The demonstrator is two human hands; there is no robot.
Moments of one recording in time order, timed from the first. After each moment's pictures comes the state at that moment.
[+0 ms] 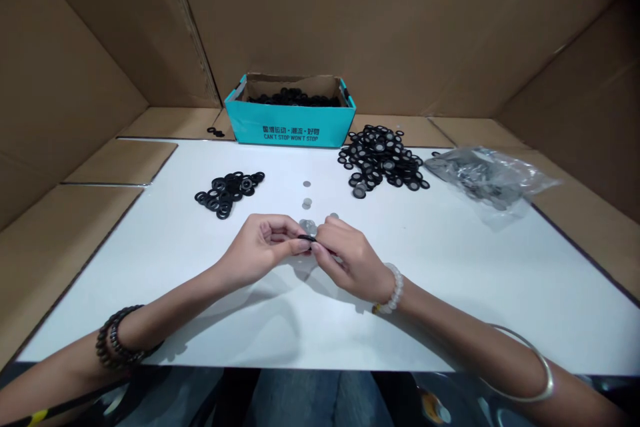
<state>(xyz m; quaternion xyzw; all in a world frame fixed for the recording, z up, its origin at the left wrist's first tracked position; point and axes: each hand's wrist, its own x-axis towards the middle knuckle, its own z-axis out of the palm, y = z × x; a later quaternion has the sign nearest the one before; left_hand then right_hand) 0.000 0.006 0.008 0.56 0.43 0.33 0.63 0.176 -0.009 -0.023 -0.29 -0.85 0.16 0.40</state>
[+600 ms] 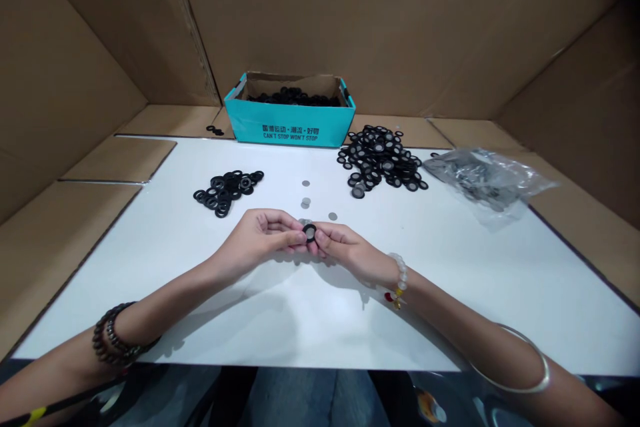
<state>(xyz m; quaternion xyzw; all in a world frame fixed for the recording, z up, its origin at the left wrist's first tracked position) -0.002 0.012 0.006 0.52 0.45 0.31 0.66 0.183 0.000 -0.025 -0.30 -0.64 0.63 0.32</state>
